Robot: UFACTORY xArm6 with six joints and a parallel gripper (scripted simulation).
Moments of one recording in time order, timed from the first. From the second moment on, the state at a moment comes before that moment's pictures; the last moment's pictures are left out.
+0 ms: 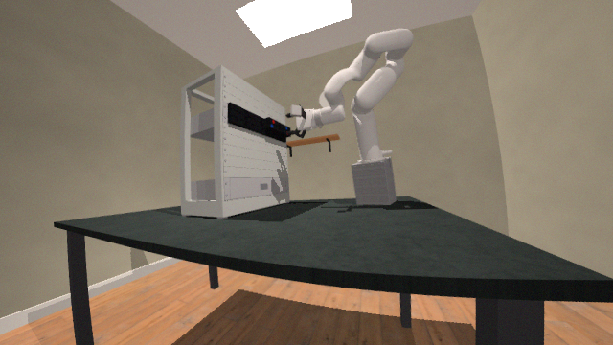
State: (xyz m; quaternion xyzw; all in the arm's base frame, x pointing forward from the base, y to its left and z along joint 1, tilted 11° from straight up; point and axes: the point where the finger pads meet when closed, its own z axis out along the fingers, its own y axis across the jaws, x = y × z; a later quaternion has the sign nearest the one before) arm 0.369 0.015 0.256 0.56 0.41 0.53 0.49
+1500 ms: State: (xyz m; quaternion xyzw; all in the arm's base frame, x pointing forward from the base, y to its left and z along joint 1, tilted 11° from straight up) arm 0.398 0.042 0.267 0.56 0.41 0.53 0.49
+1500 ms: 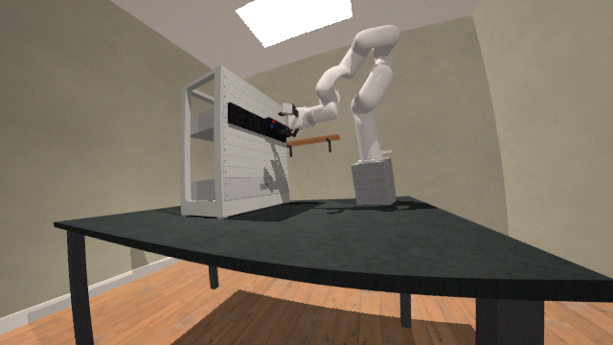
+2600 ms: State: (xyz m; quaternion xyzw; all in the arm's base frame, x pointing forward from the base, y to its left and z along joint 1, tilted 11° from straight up) arm 0.398 0.034 0.265 0.56 0.41 0.53 0.49
